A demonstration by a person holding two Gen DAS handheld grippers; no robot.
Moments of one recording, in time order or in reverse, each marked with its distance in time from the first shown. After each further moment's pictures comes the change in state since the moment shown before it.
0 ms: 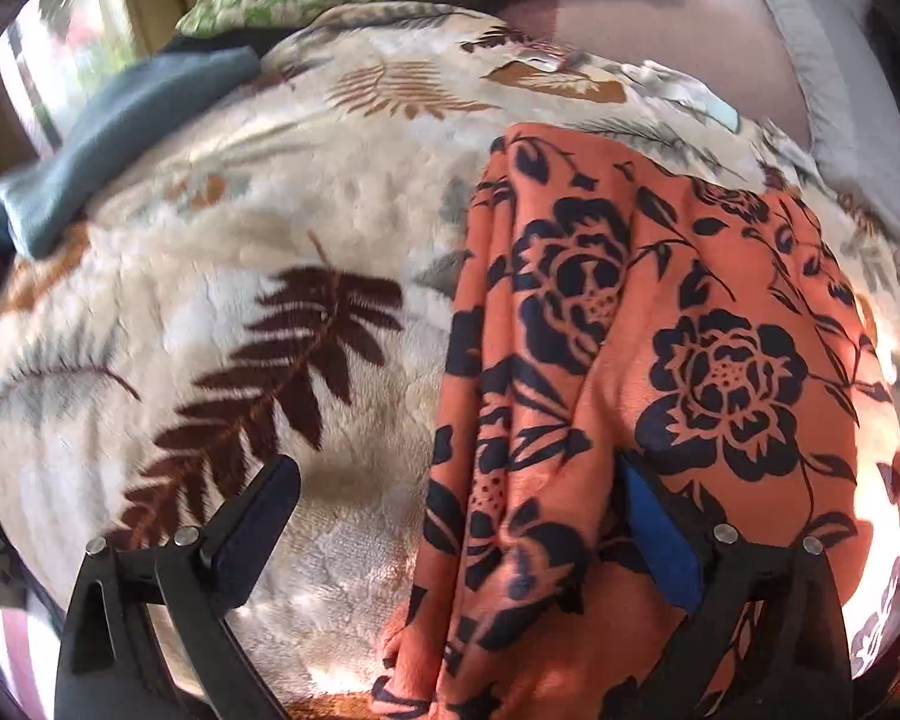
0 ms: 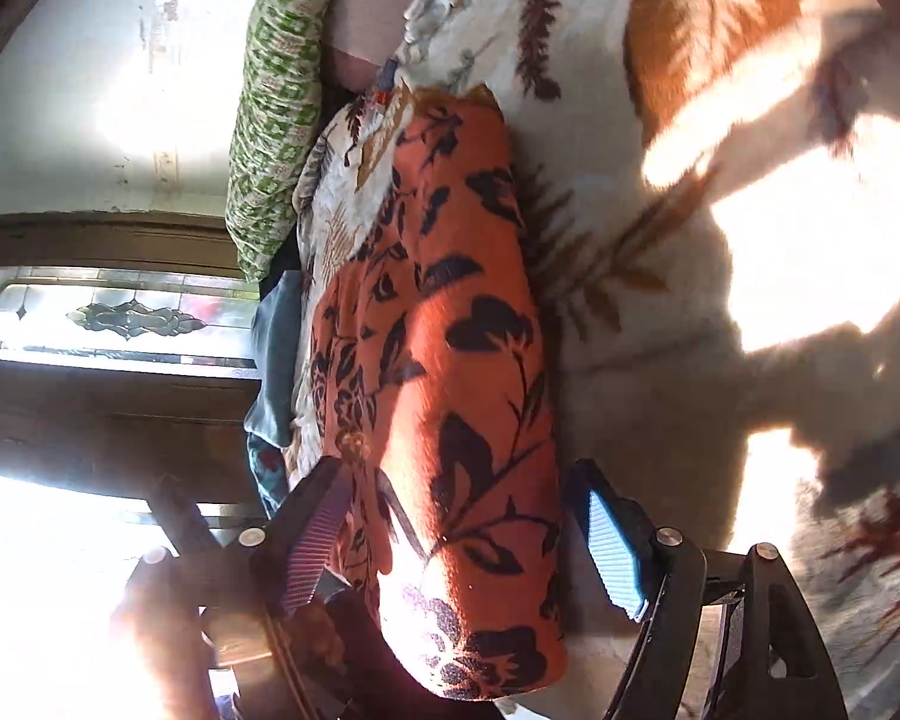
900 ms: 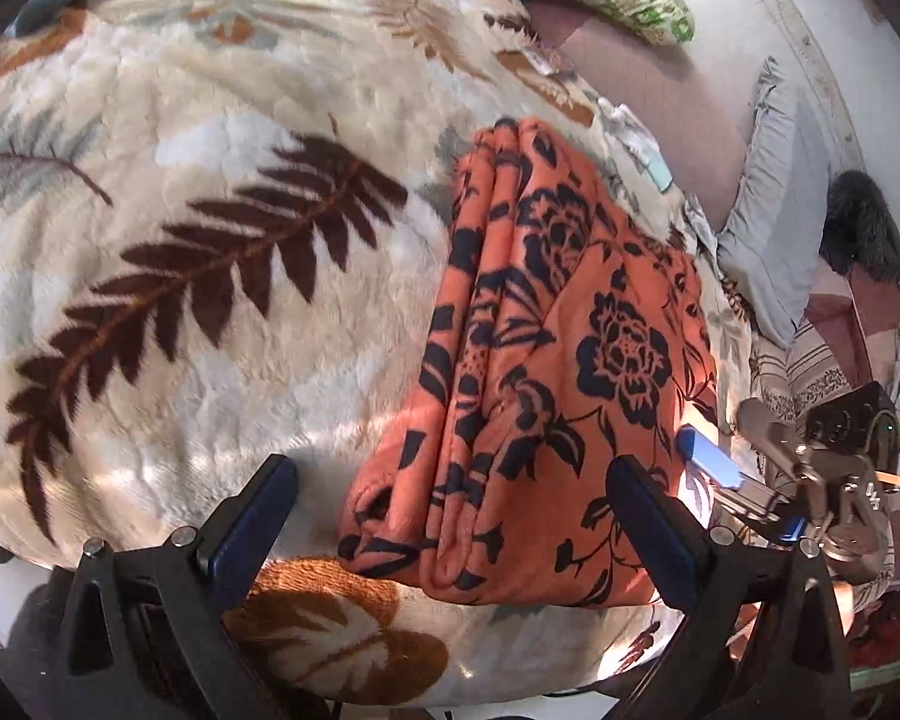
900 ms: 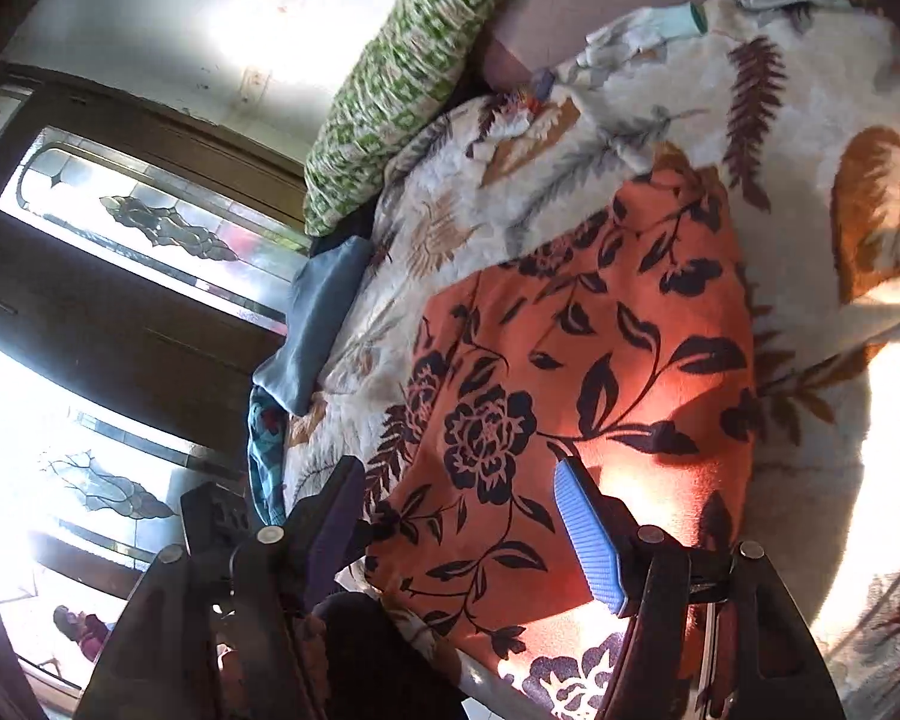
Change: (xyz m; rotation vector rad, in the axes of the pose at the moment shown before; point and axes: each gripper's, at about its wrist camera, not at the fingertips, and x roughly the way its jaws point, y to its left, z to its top) left arm -0.021 0.048 -0.022 -0.262 0.166 -0.421; right arm 0.030 0.101 -0.005 -0.307 -0.024 -0.070
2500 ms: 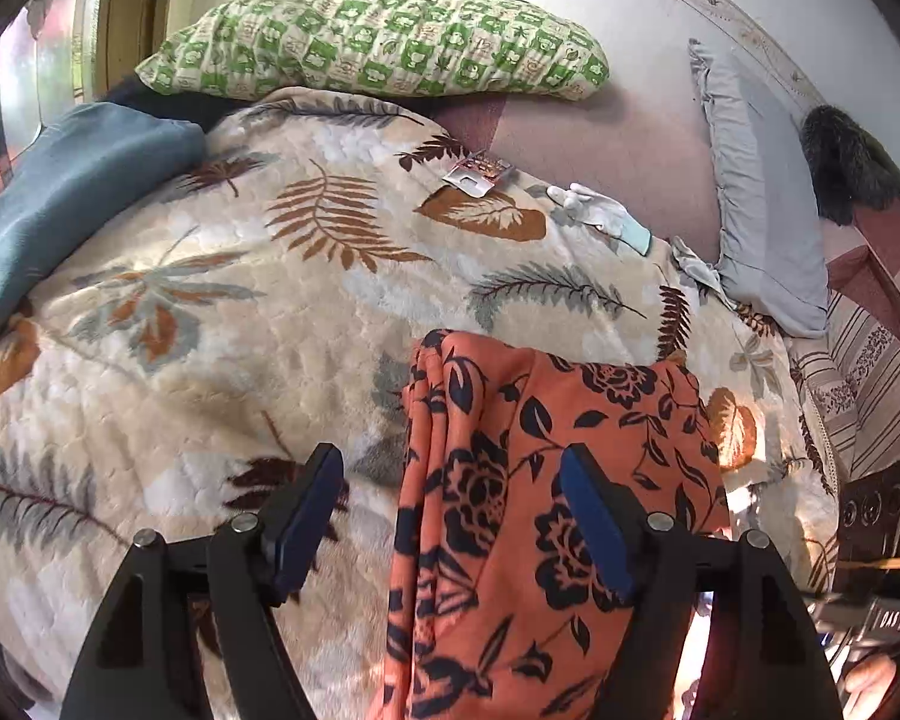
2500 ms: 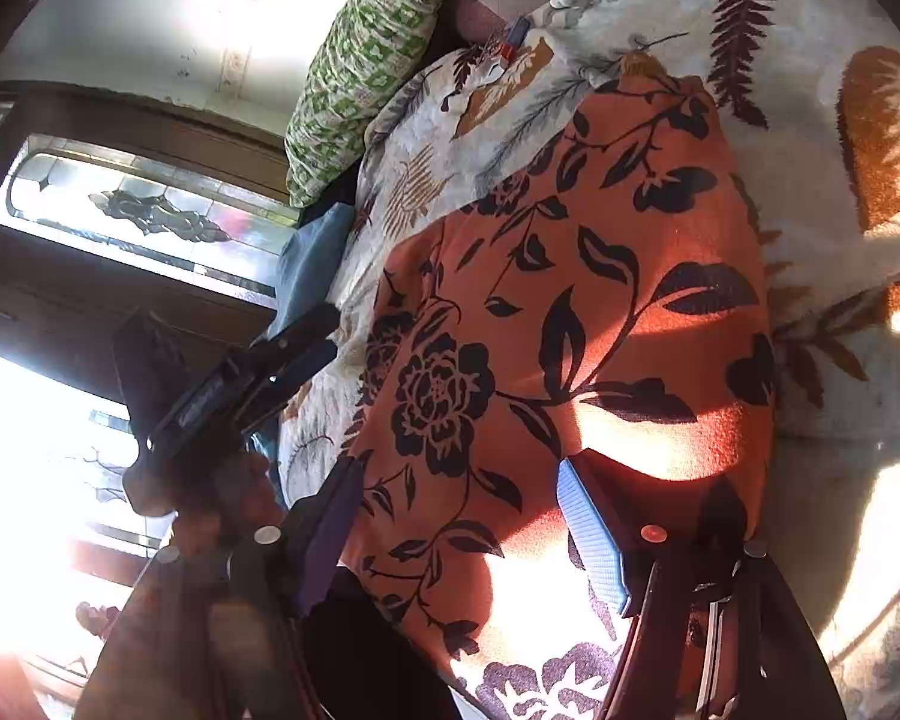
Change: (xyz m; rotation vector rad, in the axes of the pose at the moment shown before) left arm -0.036 -0.076 0.062 0.300 -0.256 0.168; right arm 0.006 -0.028 -0.010 0.033 0.025 0.054
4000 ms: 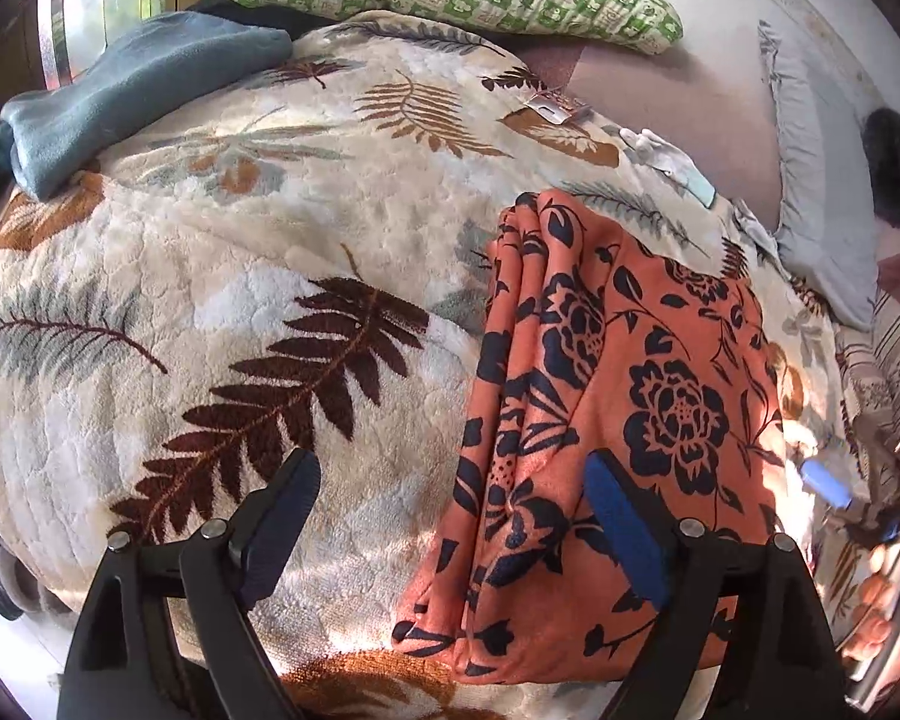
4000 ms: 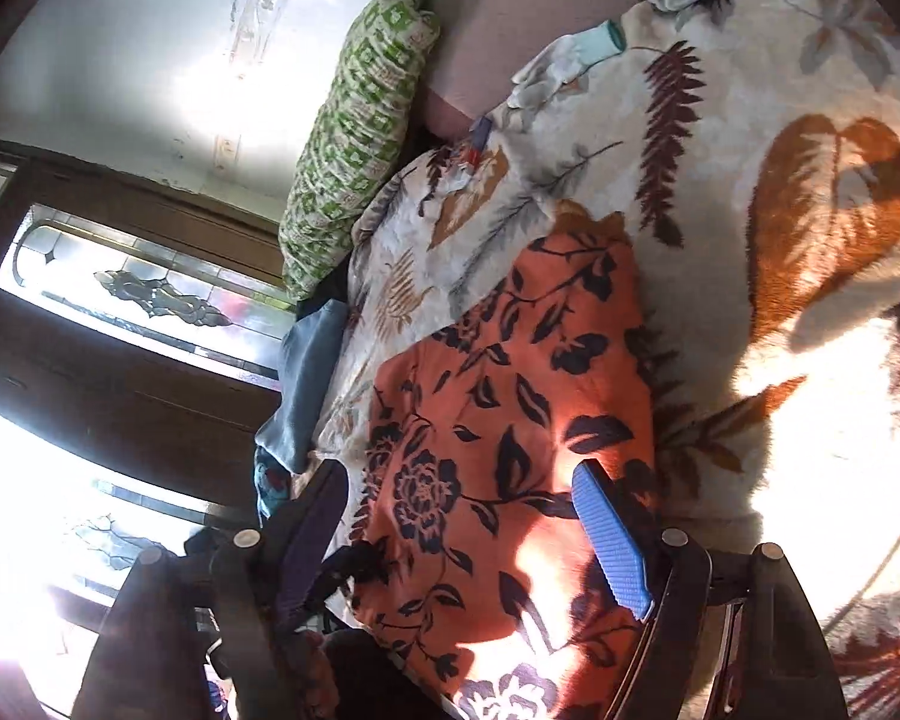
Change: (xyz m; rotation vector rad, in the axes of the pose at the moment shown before) left arm 0.016 0.028 -0.058 -0.129 0.103 0.082; right arm -0.054 -0.026 0.032 0.080 -0.157 -0.041
